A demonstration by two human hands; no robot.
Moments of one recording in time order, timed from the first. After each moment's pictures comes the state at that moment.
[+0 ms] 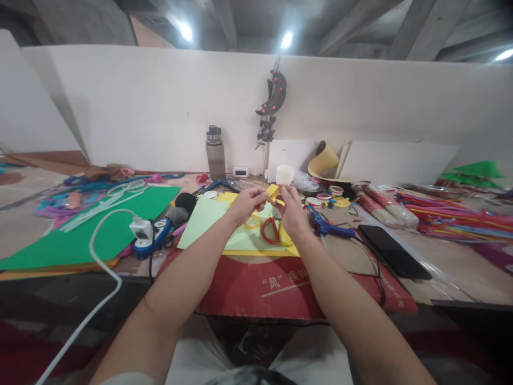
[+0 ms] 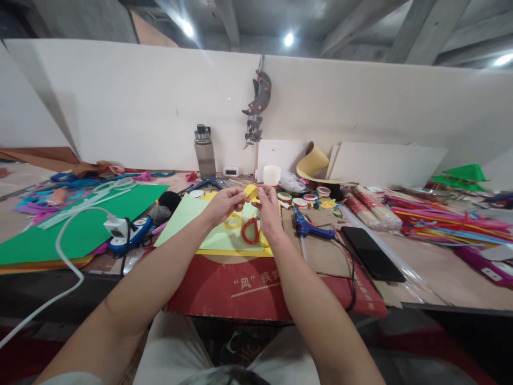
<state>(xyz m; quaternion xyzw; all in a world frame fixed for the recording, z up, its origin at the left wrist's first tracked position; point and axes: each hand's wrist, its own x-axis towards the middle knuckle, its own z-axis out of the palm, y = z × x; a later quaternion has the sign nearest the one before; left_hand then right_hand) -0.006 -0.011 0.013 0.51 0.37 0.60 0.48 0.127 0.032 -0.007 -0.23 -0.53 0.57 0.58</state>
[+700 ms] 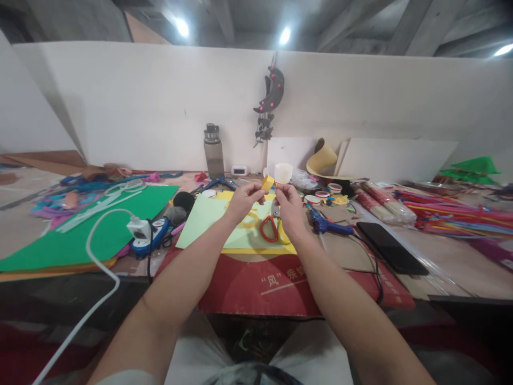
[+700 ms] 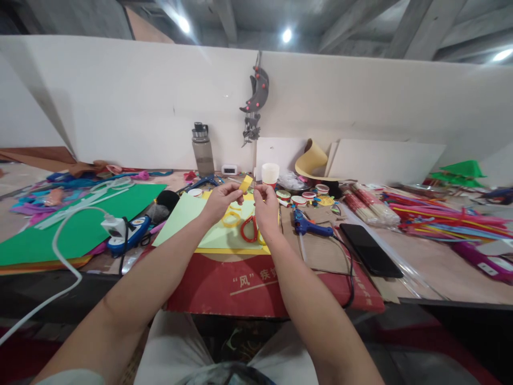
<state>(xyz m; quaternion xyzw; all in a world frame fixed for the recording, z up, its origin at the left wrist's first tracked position) -0.007 -0.014 0.014 0.58 0.41 0.63 0.32 0.129 0.029 -0.009 -0.30 -0.60 0.44 0.60</state>
